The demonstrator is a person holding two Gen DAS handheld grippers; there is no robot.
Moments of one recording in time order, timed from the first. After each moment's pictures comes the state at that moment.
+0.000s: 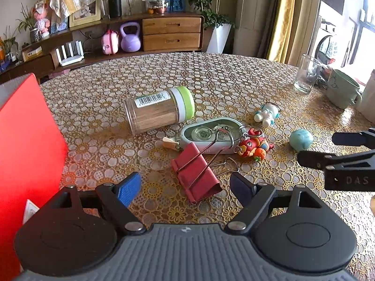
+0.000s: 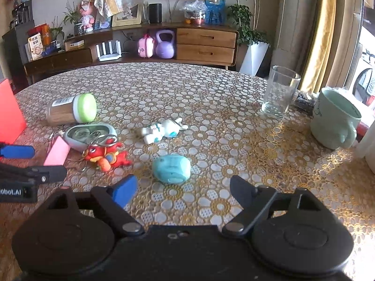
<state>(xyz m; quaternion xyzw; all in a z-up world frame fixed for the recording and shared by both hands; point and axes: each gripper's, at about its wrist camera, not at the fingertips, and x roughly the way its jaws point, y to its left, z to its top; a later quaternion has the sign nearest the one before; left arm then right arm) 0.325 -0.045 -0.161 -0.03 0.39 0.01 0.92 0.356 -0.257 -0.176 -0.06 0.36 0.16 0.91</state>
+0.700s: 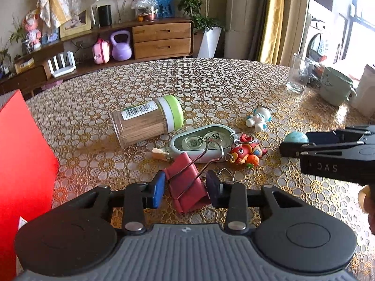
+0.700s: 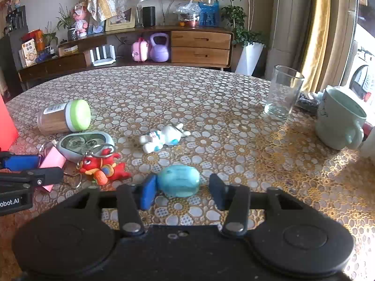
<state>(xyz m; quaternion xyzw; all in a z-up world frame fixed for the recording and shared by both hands) 0.331 -0.054 -0.160 0.00 0.37 -0.01 0.93 0.366 -0.249 -0.181 -0.06 0.36 0.14 0.92</state>
